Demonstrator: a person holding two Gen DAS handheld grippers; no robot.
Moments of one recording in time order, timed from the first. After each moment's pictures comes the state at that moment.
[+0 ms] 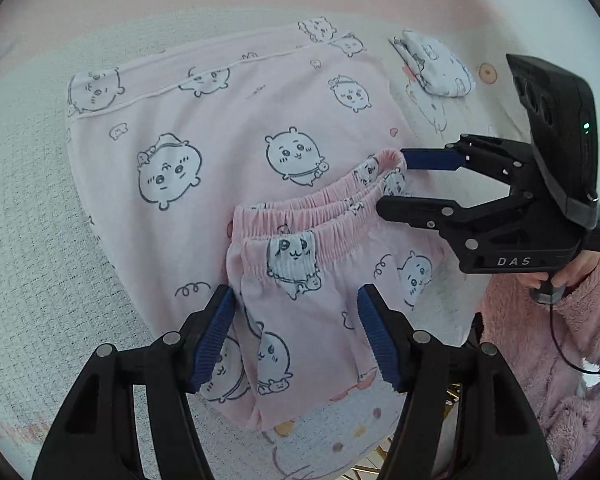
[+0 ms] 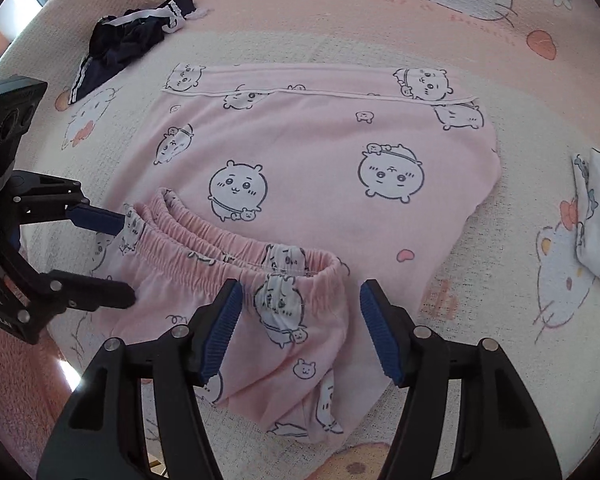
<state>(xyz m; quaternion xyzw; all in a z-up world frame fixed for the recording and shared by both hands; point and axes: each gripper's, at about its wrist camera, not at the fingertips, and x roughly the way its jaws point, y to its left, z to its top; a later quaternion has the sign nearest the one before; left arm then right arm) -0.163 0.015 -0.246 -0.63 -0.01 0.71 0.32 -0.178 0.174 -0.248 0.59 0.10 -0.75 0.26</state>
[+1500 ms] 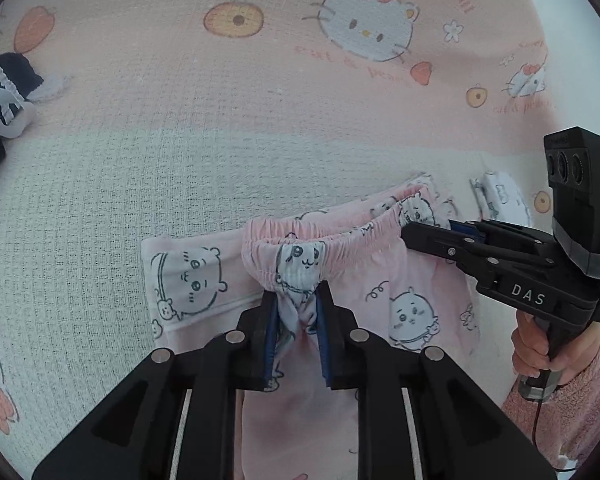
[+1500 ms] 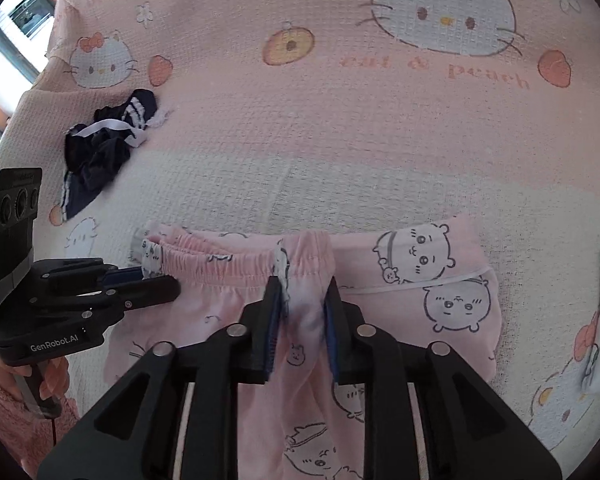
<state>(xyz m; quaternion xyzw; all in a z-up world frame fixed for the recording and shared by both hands) -0.284 -0.013 -0.246 -0.59 -0.09 0.78 0.20 -0.314 0.161 -0.242 0.58 0.00 -0.78 0.24</state>
